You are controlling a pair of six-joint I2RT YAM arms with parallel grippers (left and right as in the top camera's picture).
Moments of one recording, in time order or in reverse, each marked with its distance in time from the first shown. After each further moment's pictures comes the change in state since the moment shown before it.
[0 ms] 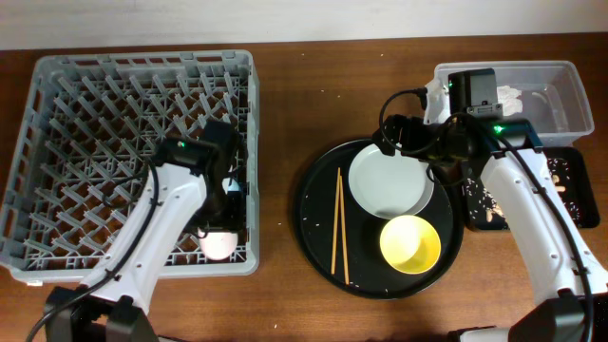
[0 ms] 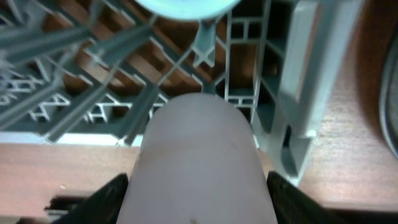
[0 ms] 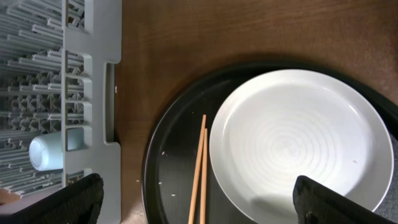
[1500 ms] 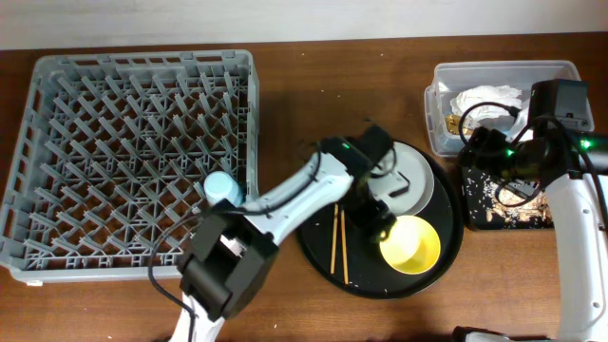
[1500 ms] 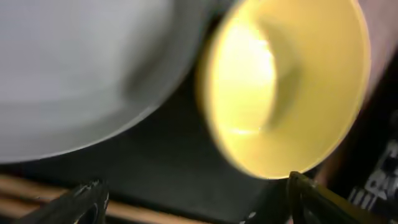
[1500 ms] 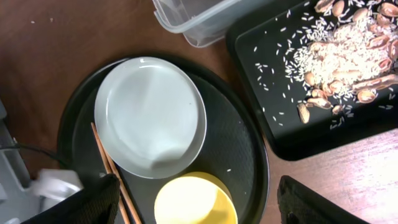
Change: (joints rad) left arm -0.521 0.547 0.426 0.352 0.471 0.462; right arm -0.267 -0.137 0.080 -0.363 0.280 0.053
